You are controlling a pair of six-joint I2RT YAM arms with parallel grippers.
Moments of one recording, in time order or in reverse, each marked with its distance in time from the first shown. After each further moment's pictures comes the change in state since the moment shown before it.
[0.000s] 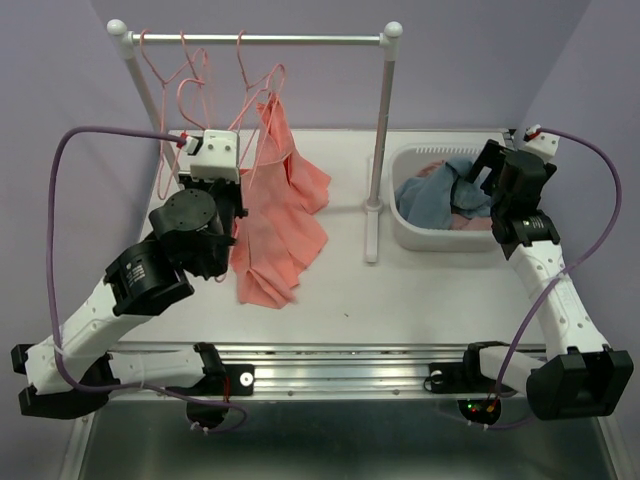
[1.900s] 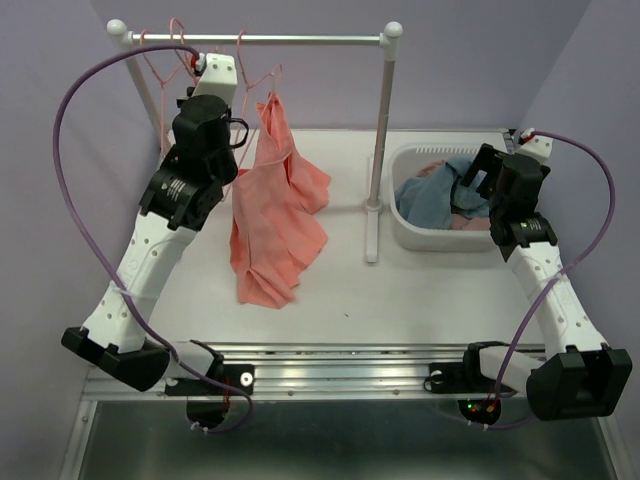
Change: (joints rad) left arm 0.565 0.312 0.212 0.035 0.226 0.169; right arm 0.000 -0.002 -0.032 0.016 -0.057 -0.001
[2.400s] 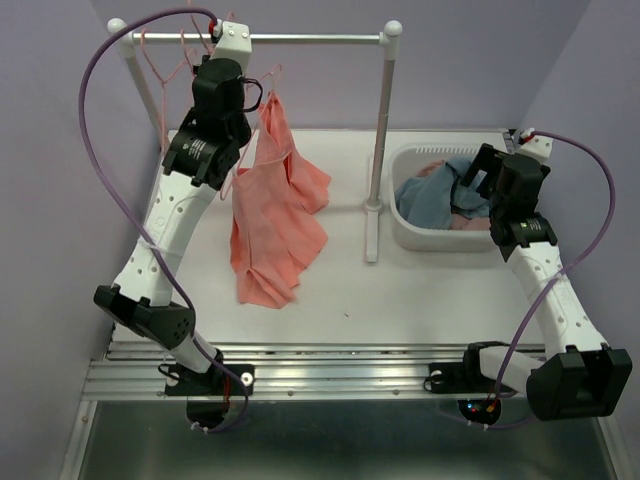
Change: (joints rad) left arm 0.058 0.253 0.265 0.003 0.066 0.032; right arm 0.000 0.000 0.000 0.001 0.000 0.000
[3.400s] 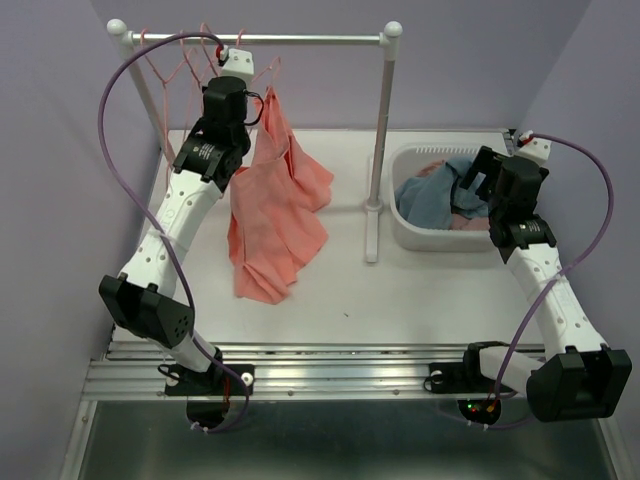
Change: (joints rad) left arm 0.082 0.015 -0.199 0.063 0.117 -0.065; right arm 0.000 -0.006 -0.021 0.006 -0.004 0.000
